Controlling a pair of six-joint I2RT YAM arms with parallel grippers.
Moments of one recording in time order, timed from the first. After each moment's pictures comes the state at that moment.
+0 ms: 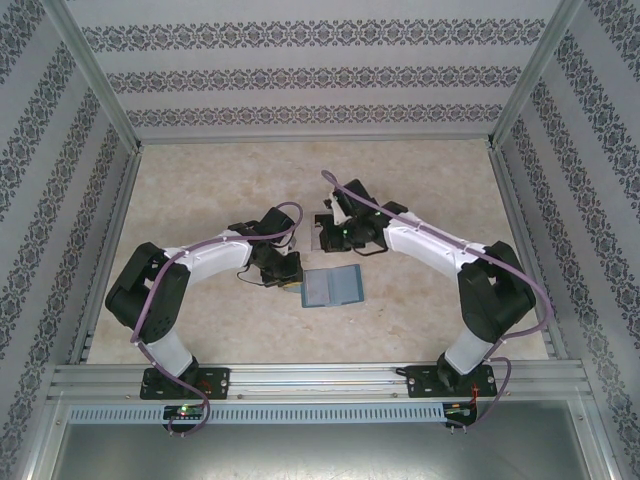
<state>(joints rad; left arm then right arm) -0.56 1.69 1.00 -0.56 0.42 -0.74 0.63 1.67 1.17 -0.52 -0.30 0.53</state>
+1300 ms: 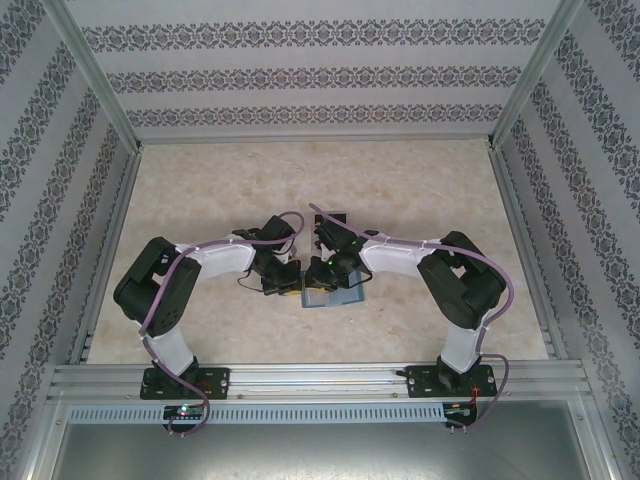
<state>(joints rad) -0.56 1.75 0.95 -0.51 0.46 -0.74 0.74 1.83 1.04 -0.39 -0.45 0.83</state>
